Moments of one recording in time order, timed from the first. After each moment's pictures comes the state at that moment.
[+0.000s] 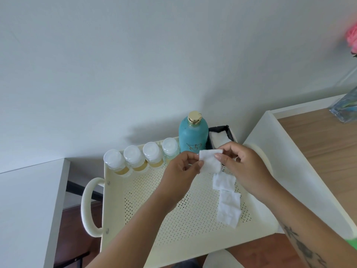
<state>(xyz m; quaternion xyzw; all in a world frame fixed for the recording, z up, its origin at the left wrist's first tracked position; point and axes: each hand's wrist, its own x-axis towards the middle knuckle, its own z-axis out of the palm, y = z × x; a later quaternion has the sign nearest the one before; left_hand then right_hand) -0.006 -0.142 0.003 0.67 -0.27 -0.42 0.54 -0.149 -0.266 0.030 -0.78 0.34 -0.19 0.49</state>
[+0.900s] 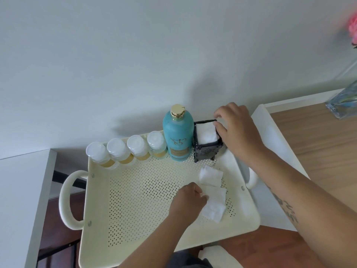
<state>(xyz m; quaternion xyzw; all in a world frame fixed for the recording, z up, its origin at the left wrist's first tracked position) -0.085 -0.148 -0.079 0.83 -0.26 -0.42 0.25 -0.126 -0.344 0.033 -0.93 0.30 -0.17 0.15</state>
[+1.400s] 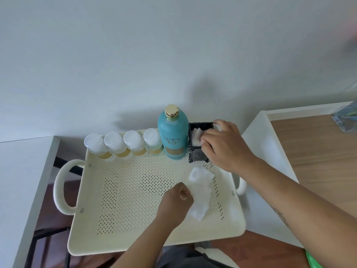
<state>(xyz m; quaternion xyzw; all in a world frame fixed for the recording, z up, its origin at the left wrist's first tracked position) -0.095 -0.143 -0.079 0.85 -0.21 -0.38 0.31 -0.136 -0.343 0.012 -0.98 0.18 -0.05 0.09</state>
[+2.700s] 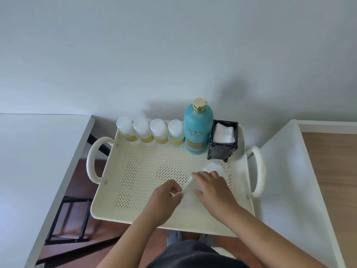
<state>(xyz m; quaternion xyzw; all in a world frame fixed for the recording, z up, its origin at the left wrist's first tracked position) -0.082 -0.078 -0.058 0.87 -0.18 -0.32 0.33 -0.168 -0.242 -0.069 -0.96 0.13 0.07 0.23</state>
